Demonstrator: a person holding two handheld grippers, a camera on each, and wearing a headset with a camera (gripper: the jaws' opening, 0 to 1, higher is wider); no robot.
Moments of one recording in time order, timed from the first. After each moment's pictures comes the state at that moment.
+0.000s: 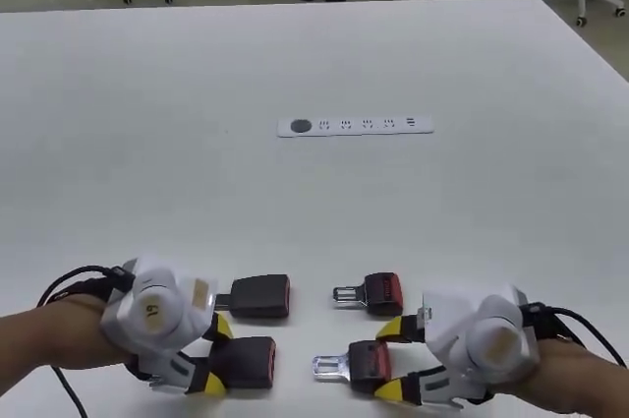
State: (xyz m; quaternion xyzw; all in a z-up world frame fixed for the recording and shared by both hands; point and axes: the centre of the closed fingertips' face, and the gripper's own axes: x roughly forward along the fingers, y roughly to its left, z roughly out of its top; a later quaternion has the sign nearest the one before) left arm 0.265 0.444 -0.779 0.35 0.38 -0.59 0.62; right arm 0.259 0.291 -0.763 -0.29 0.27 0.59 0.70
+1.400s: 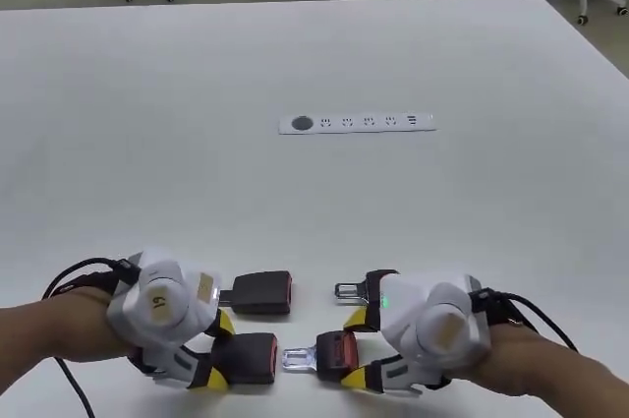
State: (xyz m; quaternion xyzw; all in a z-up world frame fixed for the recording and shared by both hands) left arm 0.265 0.445 -0.780 0.35 0.39 -0.59 0.62; right arm 0.267 0.329 -0.767 -0.29 0.27 0.60 0.69
